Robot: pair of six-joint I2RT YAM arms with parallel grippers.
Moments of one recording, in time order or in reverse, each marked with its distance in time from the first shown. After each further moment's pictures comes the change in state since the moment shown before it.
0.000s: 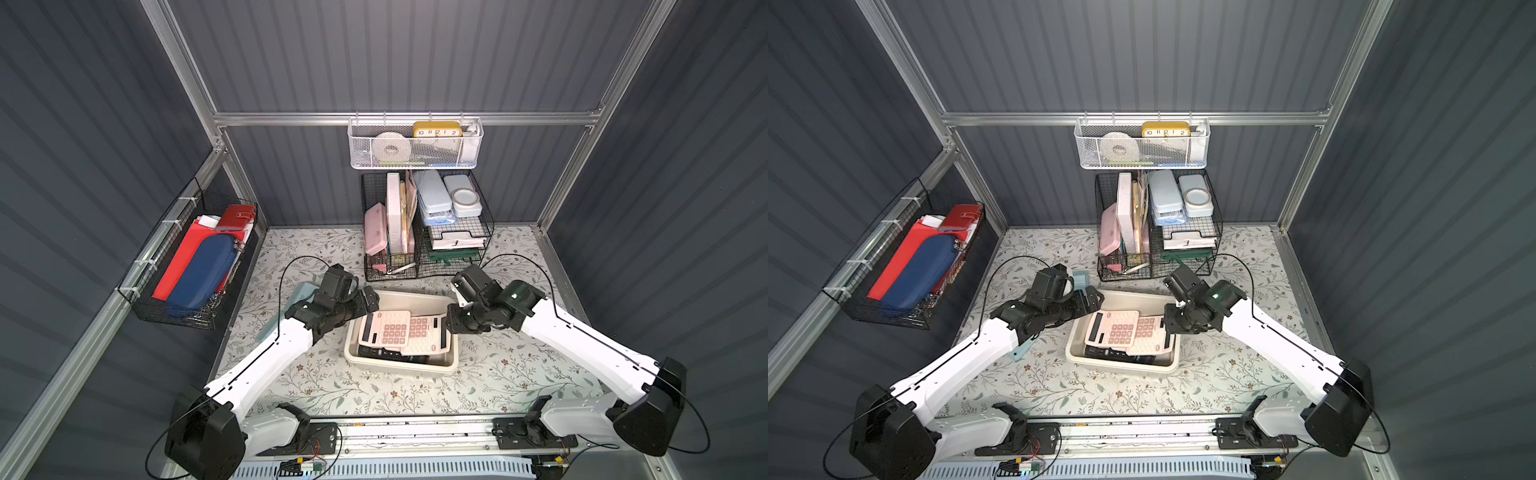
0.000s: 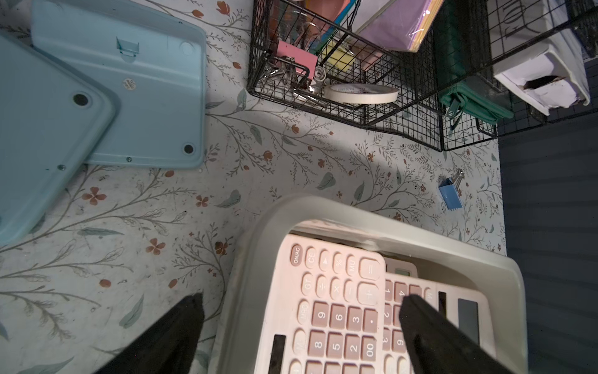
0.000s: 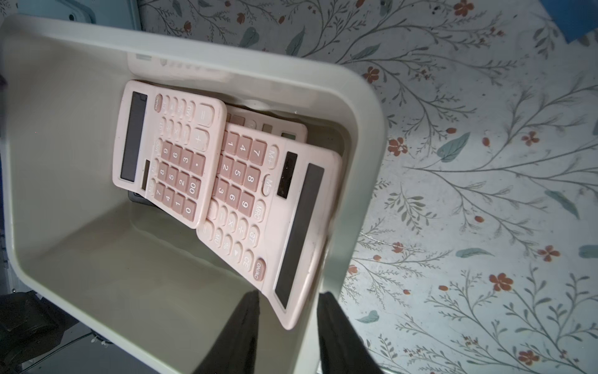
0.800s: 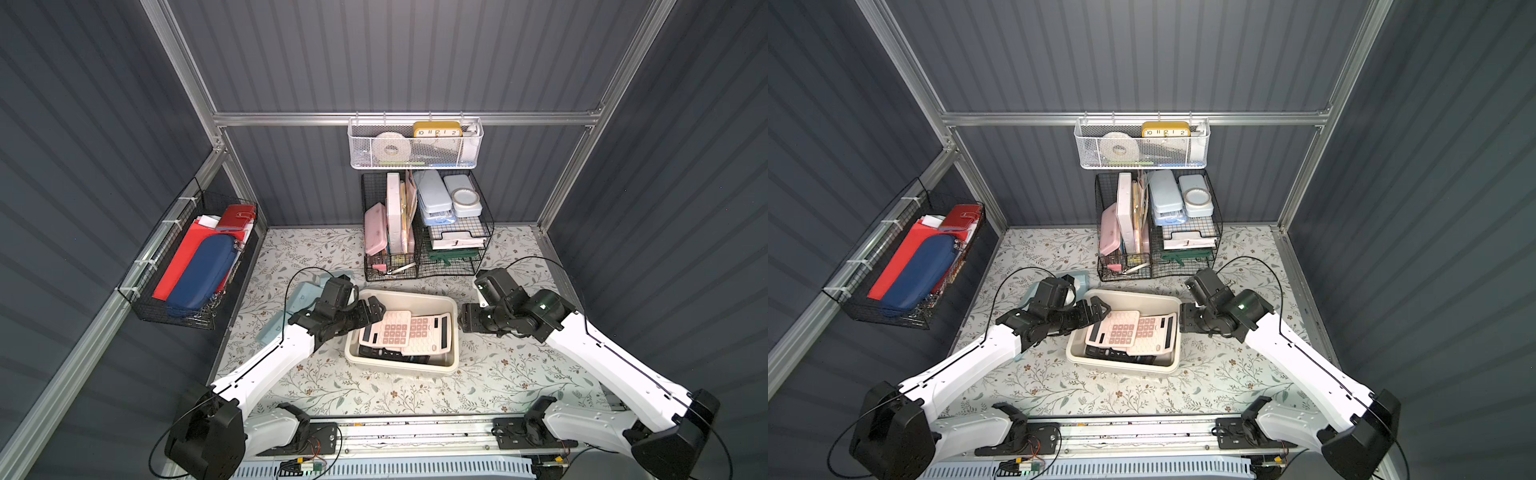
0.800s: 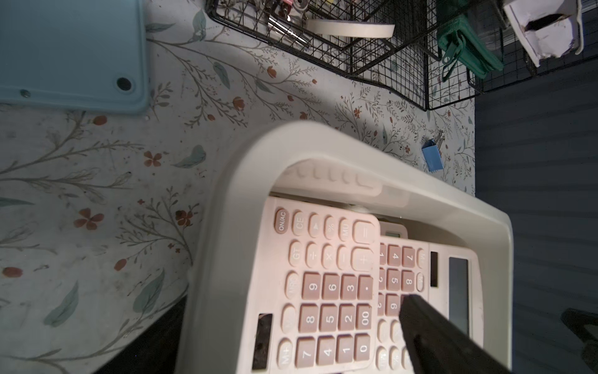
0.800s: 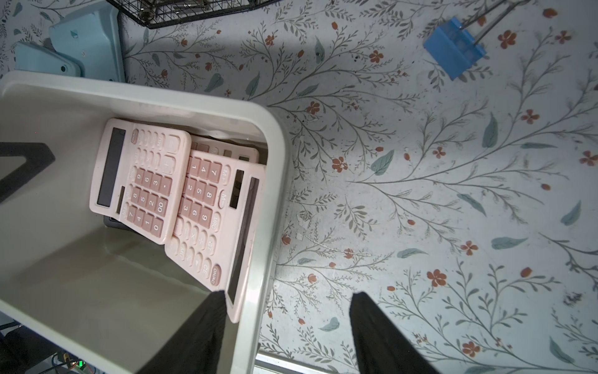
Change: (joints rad) left arm -0.011 -0.003 -0.119 0.117 0.187 -0.039; right arm -0.095 -0.154 -0.084 -0.006 0.077 -0.055
